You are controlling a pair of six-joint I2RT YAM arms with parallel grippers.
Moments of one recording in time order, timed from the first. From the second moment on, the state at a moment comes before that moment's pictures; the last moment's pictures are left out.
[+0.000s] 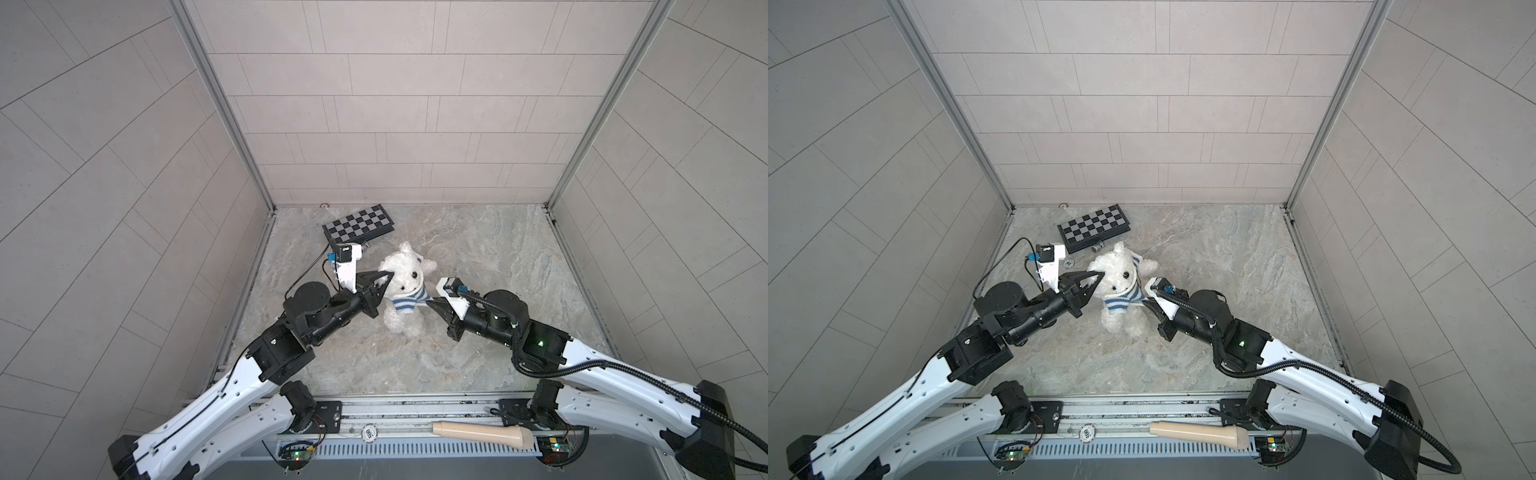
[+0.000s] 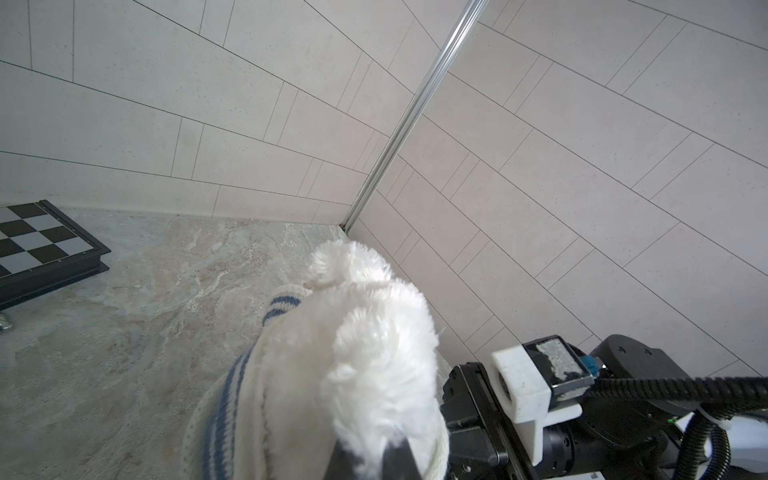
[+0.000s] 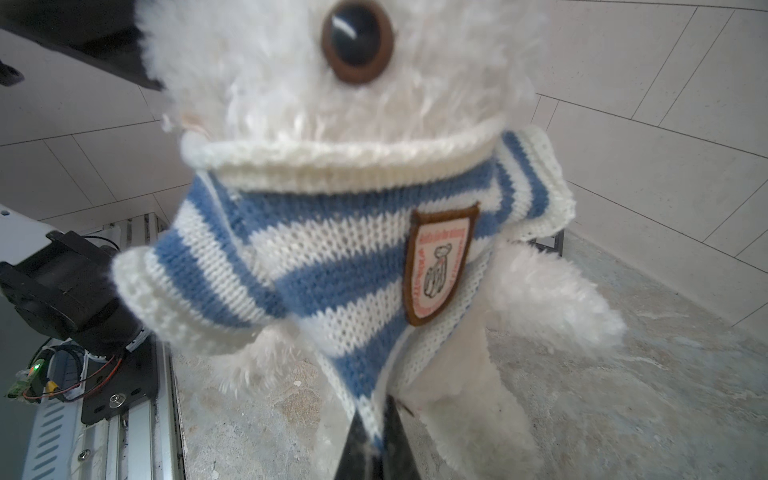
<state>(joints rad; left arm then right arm) -0.80 0.72 0.80 -0.13 0.00 -0.55 0.90 0.90 0.65 -0.02 -0.04 -0.03</state>
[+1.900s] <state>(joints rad) -0.81 0.76 0.78 -0.05 -0.22 -0.86 1.09 1.07 0.68 0.31 0.11 -0.10</state>
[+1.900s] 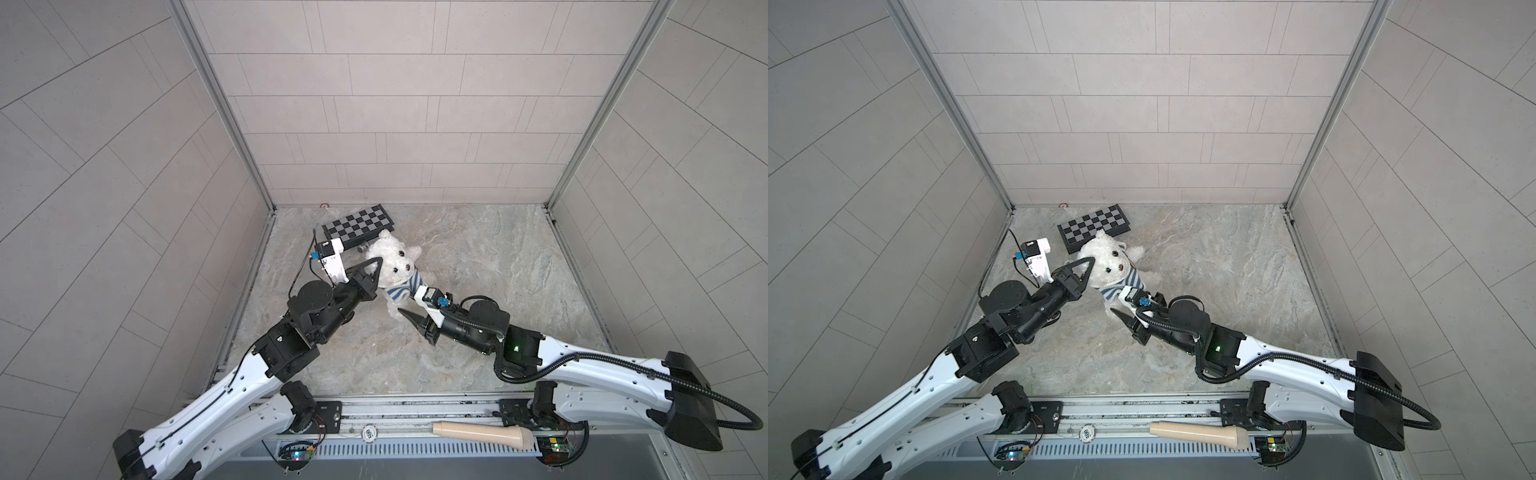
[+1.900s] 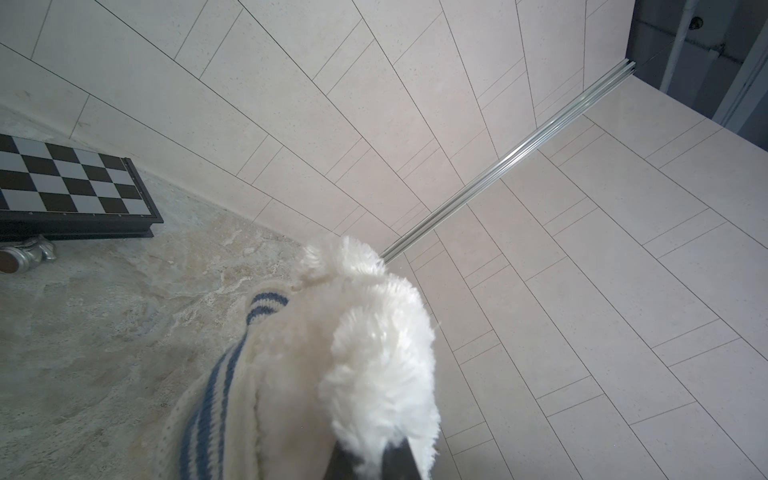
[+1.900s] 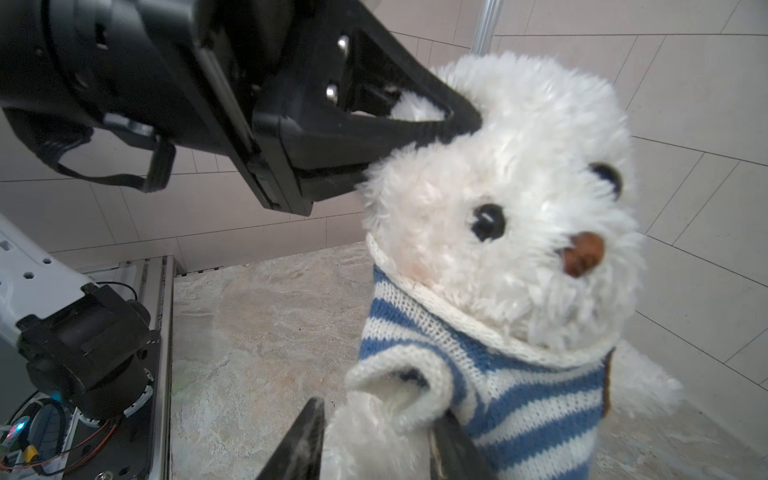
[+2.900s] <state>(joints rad) -0.81 0.76 0.77 -0.04 -0.22 -0.86 1.11 1.04 0.65 0.24 0.14 -0.15</state>
